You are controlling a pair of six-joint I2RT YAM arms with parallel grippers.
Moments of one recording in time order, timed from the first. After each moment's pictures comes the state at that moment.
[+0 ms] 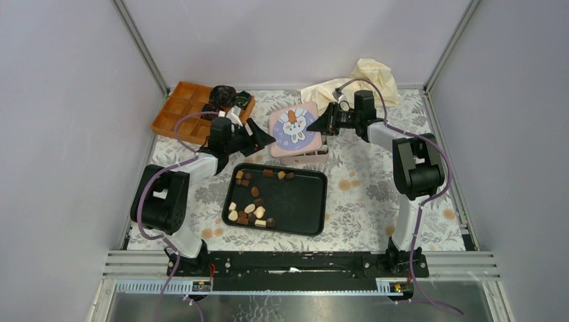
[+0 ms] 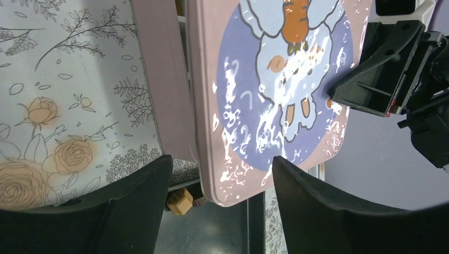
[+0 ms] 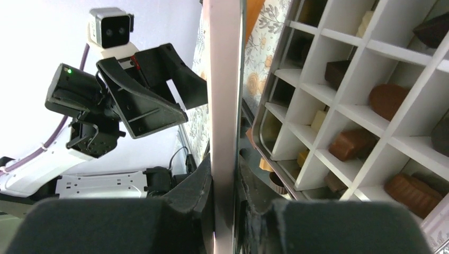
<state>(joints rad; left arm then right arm) -0.22 1.61 0.82 0.34 0.49 -0.83 0.21 2.01 1.32 0.20 -1.02 0.78</state>
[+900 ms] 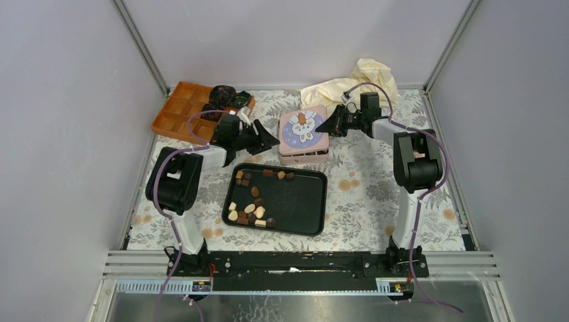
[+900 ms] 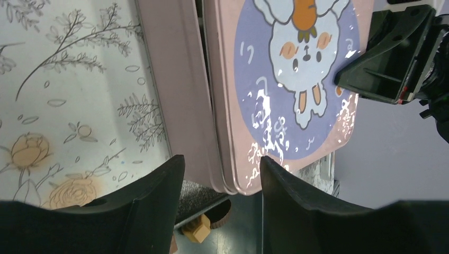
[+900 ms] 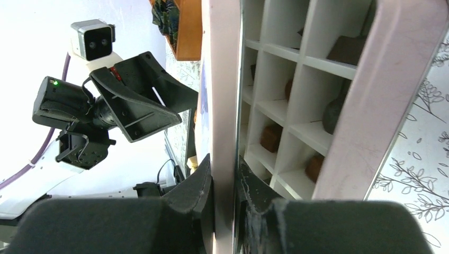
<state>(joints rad) -0.23 1.83 0.94 0.37 0.56 -0.79 0.15 2.09 1.39 0.01 -0.96 0.69</state>
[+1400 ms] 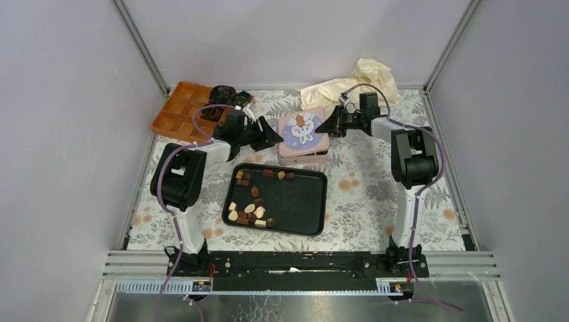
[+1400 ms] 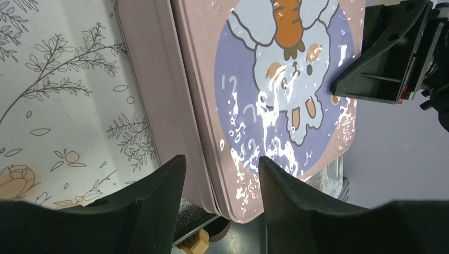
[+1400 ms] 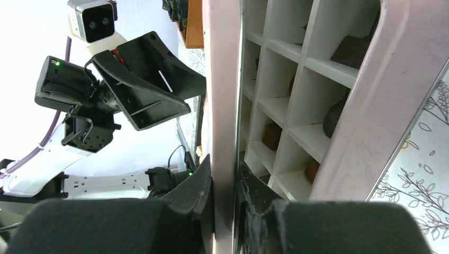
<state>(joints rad) -0.25 1.89 1.05 0.29 0.56 -0.75 0.14 2.16 1.45 -0.03 -1.05 0.67</state>
